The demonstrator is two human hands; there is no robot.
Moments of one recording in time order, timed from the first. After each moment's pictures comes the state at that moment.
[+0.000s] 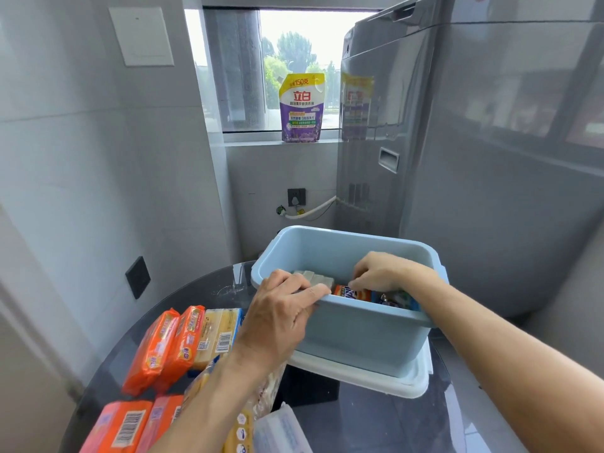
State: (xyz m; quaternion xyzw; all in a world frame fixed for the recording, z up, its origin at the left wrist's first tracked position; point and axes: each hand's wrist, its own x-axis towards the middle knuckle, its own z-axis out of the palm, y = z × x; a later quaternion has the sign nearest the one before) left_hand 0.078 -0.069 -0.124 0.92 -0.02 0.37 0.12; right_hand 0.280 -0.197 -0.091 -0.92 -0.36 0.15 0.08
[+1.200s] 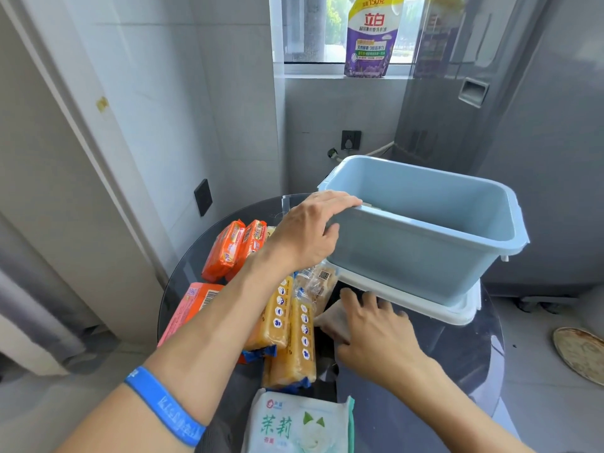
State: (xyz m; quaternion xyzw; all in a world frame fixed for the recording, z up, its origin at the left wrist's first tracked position) left_hand 0.043 -0.032 -0.119 0.94 0.03 0.27 0.21; right_hand 0.049 -0.211 -0.173 -0.91 -0.41 0.04 0.00
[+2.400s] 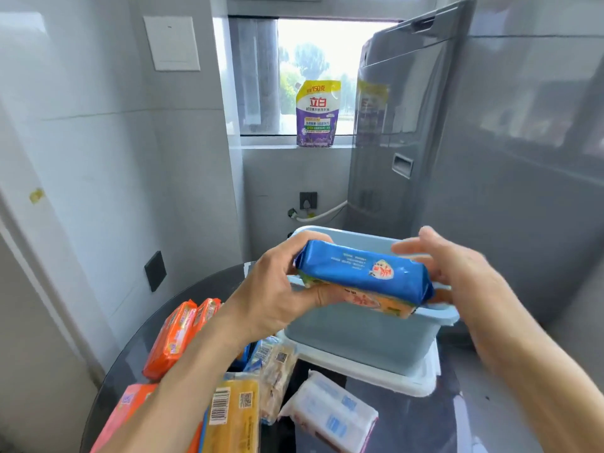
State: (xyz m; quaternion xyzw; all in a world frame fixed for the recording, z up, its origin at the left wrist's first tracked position) left_hand 0.046 -0.064 -0.056 0.84 -0.12 0.28 0.45; right_hand 0.135 -0.285 -0.022 -0.73 -0.27 0.11 0.61
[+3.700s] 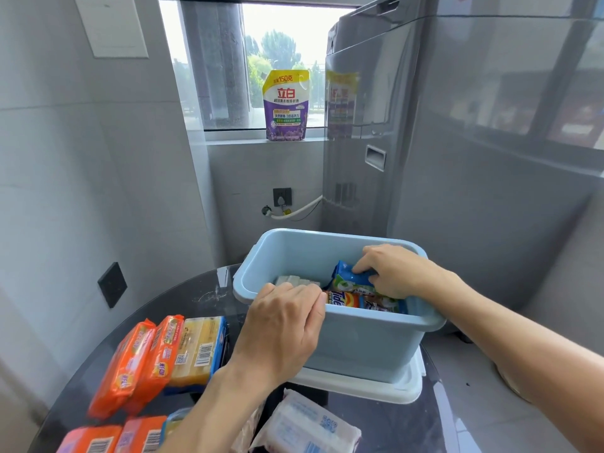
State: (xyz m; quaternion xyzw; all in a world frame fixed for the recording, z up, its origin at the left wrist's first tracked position) left_hand 0.094 -0.092 -0.112 0.93 0.03 0.36 0.07; right_hand 0.294 -0.230 -0.081 -0.89 -0.45 0.01 -0.04
